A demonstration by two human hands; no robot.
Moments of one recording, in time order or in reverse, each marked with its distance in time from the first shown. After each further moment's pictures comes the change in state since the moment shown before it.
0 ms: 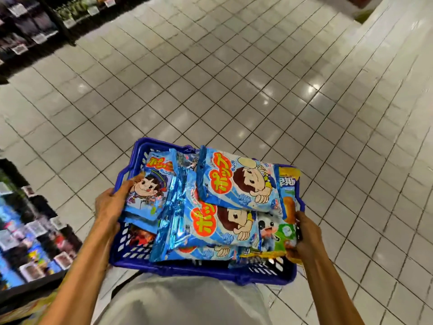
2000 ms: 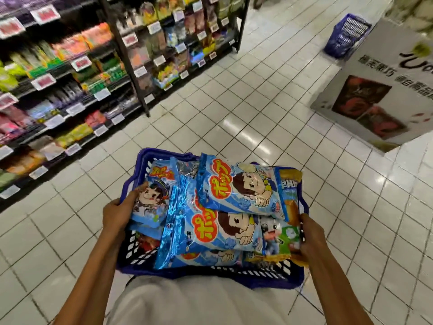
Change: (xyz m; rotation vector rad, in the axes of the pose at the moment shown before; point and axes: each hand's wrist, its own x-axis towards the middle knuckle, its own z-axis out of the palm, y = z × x) left_hand 0.790 1.020 0.756 -0.045 -0.044 -0.027; right_hand 0.424 -1.213 0.808 -0.067 0.046 -0.129
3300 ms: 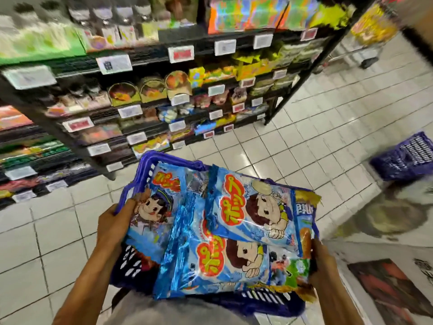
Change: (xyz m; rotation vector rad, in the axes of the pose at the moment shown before) left_hand 0.445 0.516 0.444 -0.265 0.191 -0.143; right_hand 0.369 -0.729 0.473 -0.322 -0.060 -0.100
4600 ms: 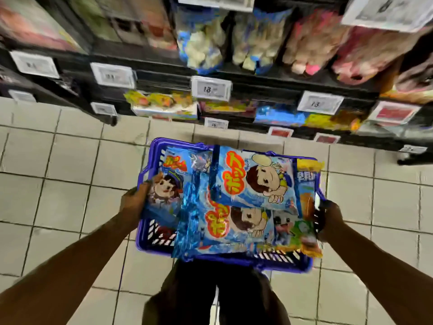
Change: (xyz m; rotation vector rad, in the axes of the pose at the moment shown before) left_hand 0.412 -0.217 0.301 -0.253 0.422 -0.437; right_hand 0.505 -0.164 0.507 -0.608 -0.362 0.126
